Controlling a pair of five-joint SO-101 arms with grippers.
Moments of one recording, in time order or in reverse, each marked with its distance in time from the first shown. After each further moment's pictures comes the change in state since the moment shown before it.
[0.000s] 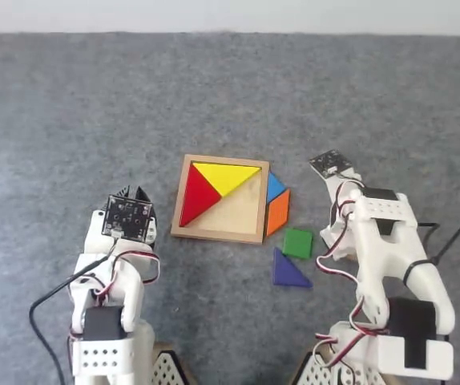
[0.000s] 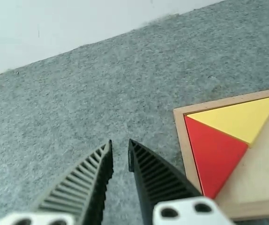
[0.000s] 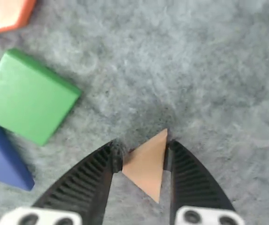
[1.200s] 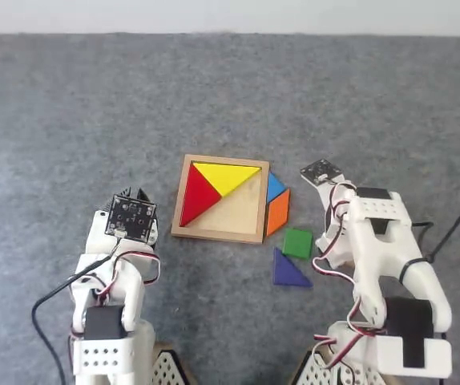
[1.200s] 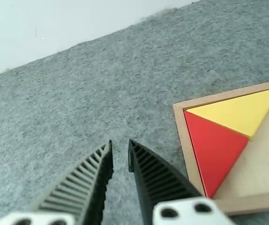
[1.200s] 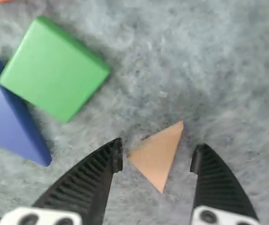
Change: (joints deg) left arm 0.1 0.0 0.0 1.0 -1.8; right arm -1.9 0.3 0.1 5.2 4.2
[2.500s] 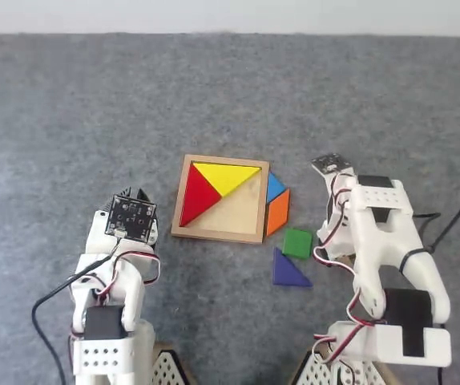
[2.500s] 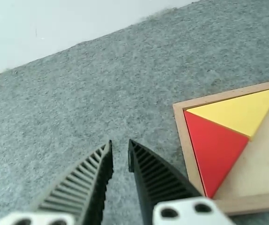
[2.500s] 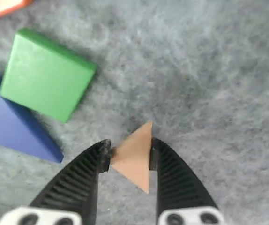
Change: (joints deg) left arm 0.0 0.0 0.0 0.0 0.0; right arm 0.2 2.8 -7.9 9.8 -11.0
